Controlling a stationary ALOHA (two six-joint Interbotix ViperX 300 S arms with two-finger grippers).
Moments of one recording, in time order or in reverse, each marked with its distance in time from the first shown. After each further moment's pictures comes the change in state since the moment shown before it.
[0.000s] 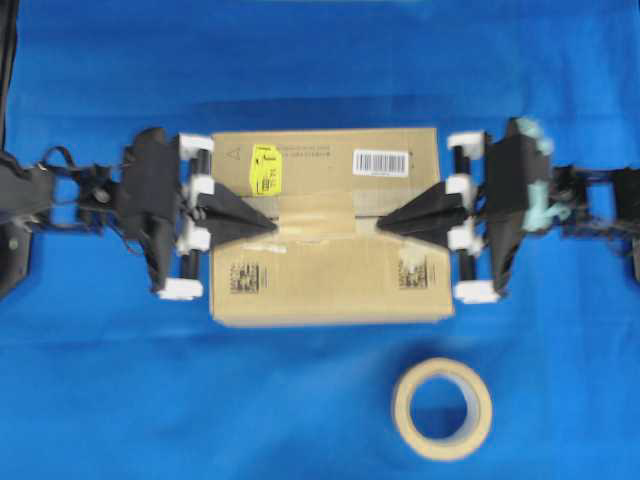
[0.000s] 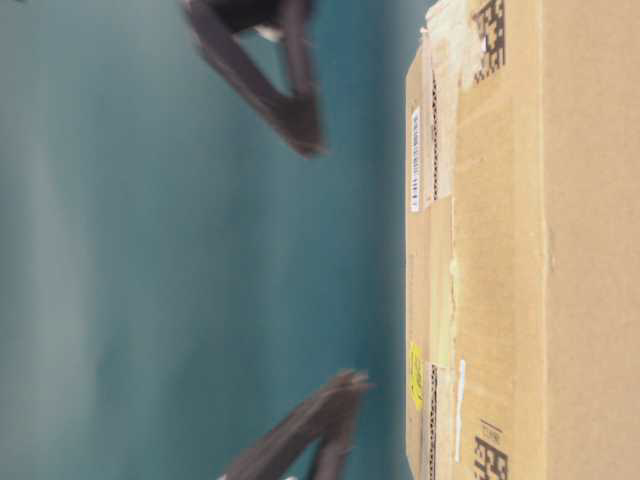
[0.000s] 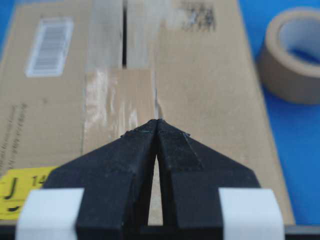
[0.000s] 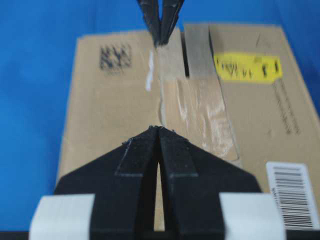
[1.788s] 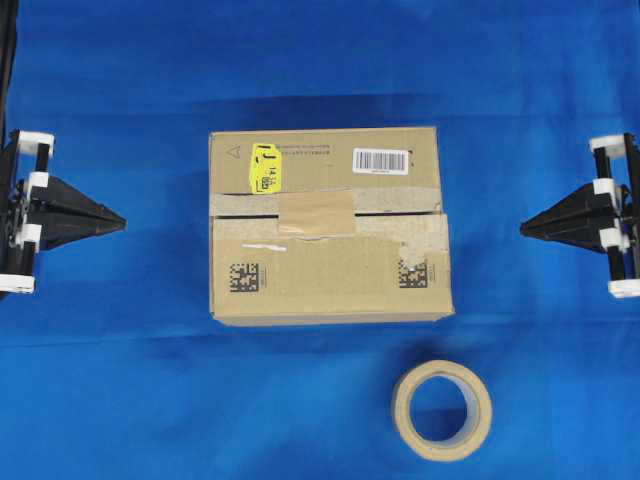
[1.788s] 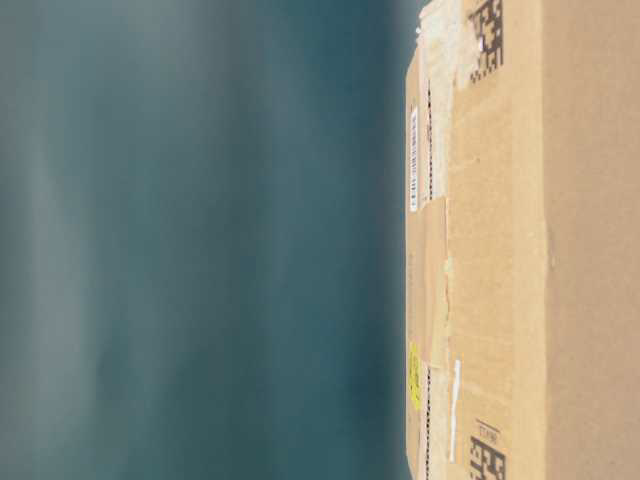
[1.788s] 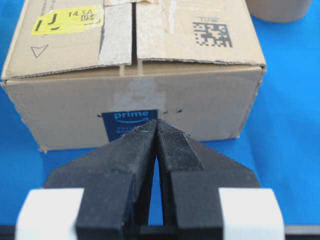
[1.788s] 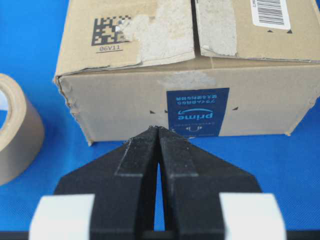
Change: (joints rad) left arm 0.005 -0.715 0.428 0.000 0.272 -0.015; right arm -0.028 -0.543 0.388 -0.020 0.298 0.003
